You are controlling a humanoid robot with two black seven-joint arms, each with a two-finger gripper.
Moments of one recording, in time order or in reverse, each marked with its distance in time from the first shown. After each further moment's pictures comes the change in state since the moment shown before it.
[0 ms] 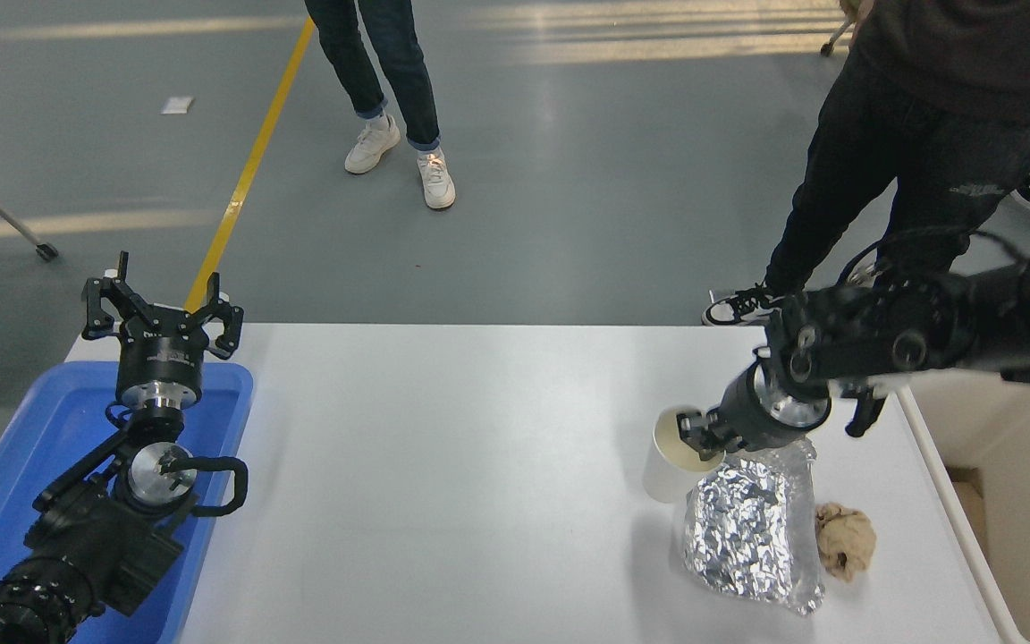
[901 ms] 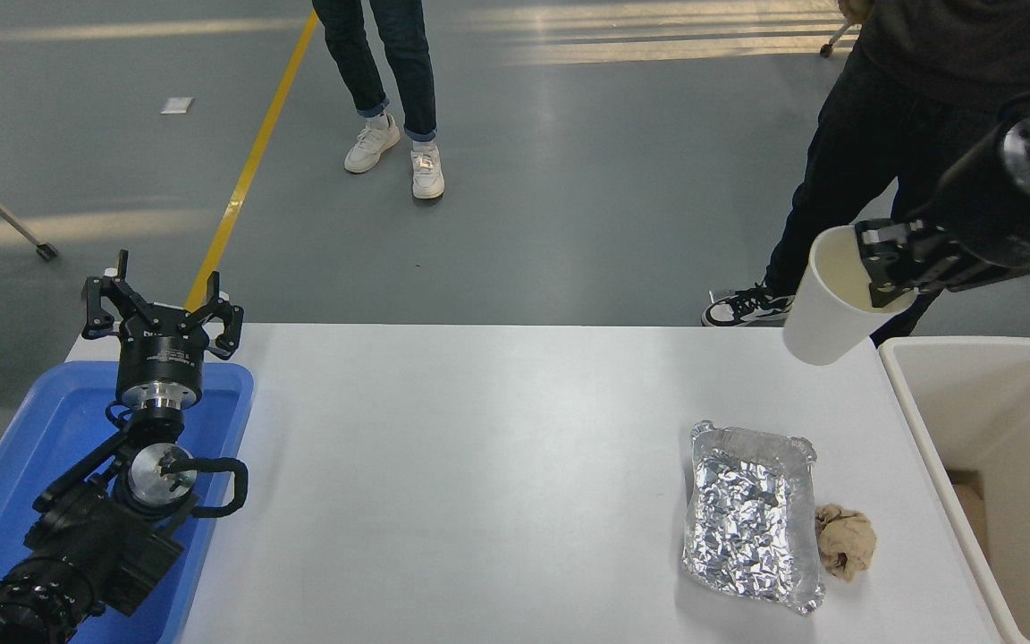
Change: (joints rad) left arm 0.000 0.001 0.000 0.000 -0.001 0.000 0.000; right arm 0.397 -0.255 -0.399 -0.058 -0.172 0.181 0.015
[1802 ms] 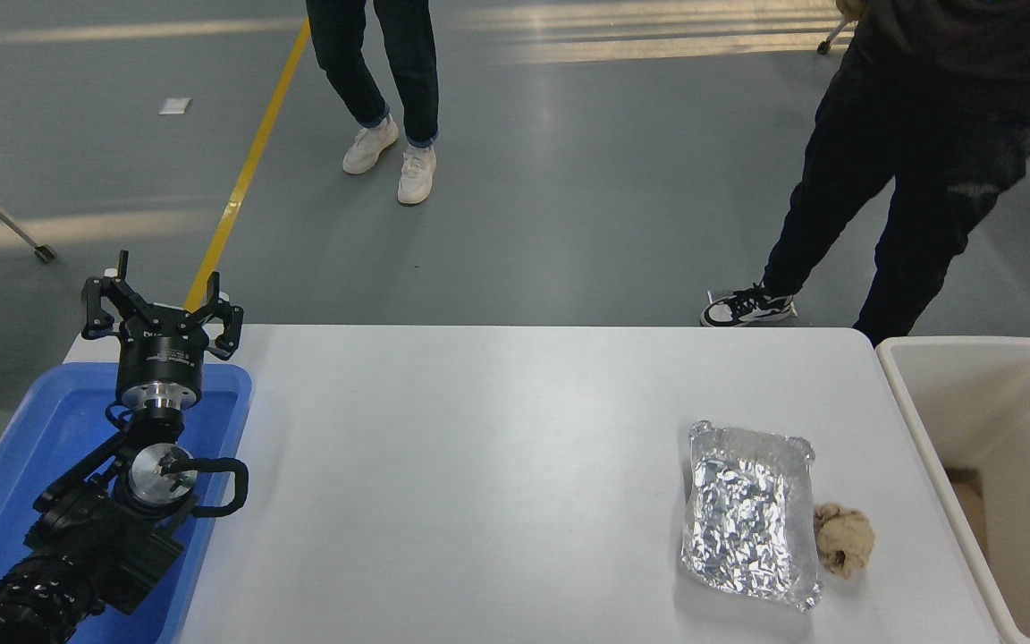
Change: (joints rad) left arm 0.000 0.000 0.000 0.000 0.000 0.001 0.000; right arm -1.385 -0.119 0.555 -0.951 0.180 -0.457 0.003
